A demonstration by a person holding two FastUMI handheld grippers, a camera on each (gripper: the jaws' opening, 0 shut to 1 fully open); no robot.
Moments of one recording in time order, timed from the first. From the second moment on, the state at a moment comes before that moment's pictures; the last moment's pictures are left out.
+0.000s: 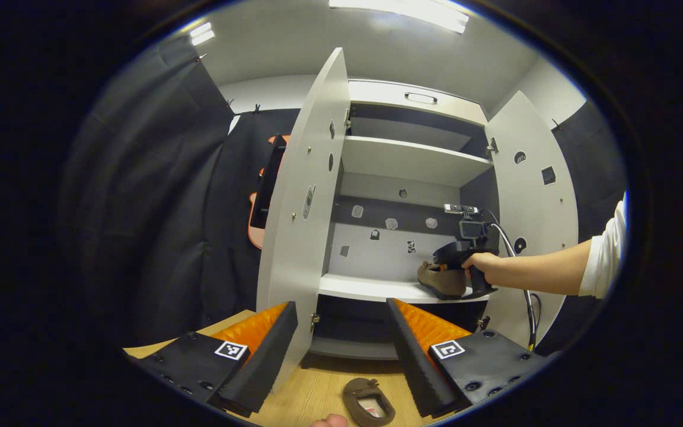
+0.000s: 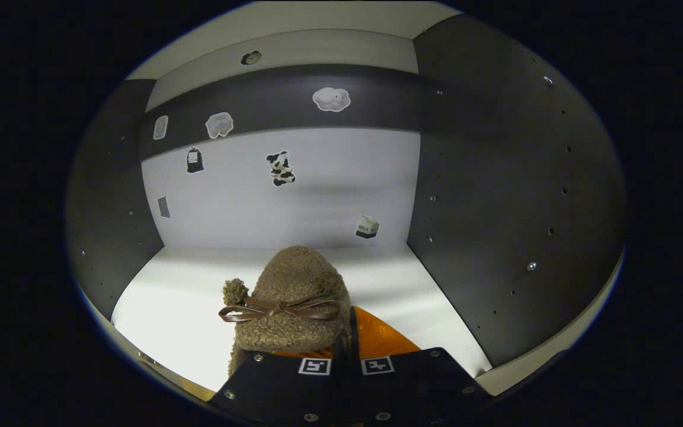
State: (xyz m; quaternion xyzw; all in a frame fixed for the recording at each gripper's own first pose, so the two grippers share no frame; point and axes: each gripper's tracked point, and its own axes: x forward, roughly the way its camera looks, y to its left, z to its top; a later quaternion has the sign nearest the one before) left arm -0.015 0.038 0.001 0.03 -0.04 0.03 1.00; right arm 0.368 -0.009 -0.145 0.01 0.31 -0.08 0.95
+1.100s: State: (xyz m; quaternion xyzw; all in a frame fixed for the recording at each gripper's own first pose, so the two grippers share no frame) left arm 0.001 0.026 -0.017 0.02 -0.02 0.01 1.00; right arm 0.315 0.004 -0.071 -0.04 0.25 -0.01 0.97
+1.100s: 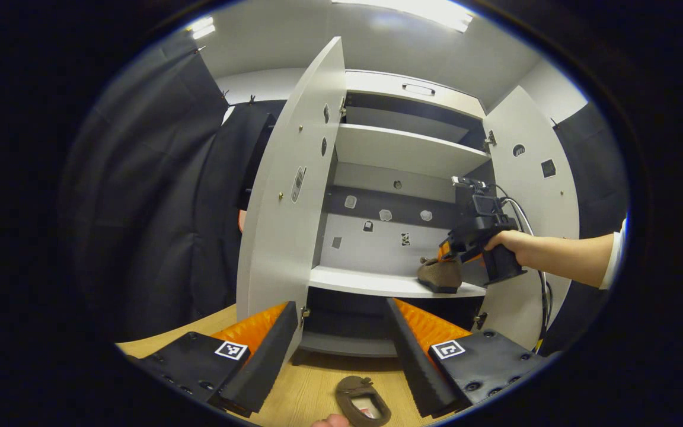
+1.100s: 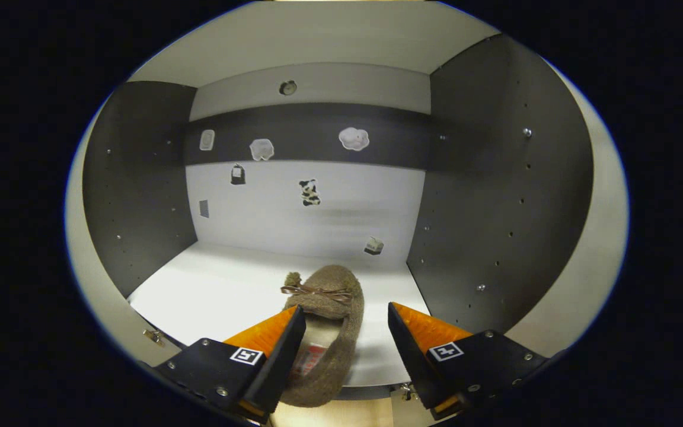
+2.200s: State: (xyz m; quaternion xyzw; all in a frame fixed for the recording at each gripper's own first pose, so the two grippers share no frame) left arm -0.005 0.009 -0.025 0.03 0.00 -0.02 1.00; right arm 0.093 0.036 0.025 0.00 0.04 0.06 1.00
